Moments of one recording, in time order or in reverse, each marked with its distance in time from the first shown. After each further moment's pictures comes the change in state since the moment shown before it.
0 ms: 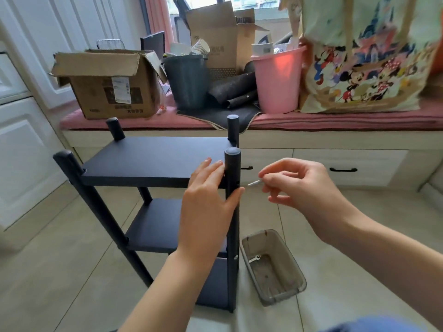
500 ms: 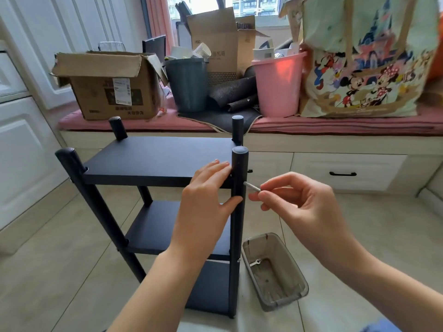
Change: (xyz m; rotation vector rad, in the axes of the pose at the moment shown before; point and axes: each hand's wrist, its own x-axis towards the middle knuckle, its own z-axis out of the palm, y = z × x) left_hand 0.006 -0.018 -0.009 -0.007 -0.087 0.100; right_hand -0.024 0.018 0.018 -0.035 0.046 -0.261
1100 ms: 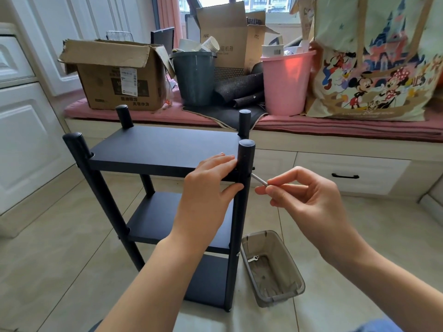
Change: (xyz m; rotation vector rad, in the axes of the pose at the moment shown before) left_hand 0.001 0.000 -0.004 -0.042 0.026 -0.014; right_hand 0.003 0.018 -0.005 -0.025 -0.016 0.001
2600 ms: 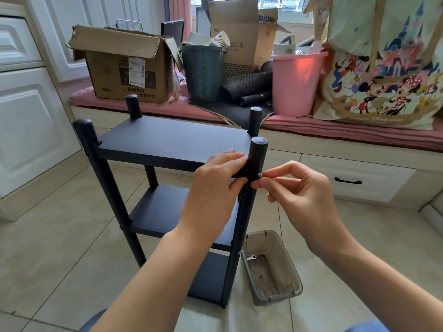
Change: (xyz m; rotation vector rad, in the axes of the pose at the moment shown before) left_hand 0.000 -0.003 0.004 0.023 0.067 0.083; right_hand 0.013 -0.002 0.021 0.023 -0.010 -0.033
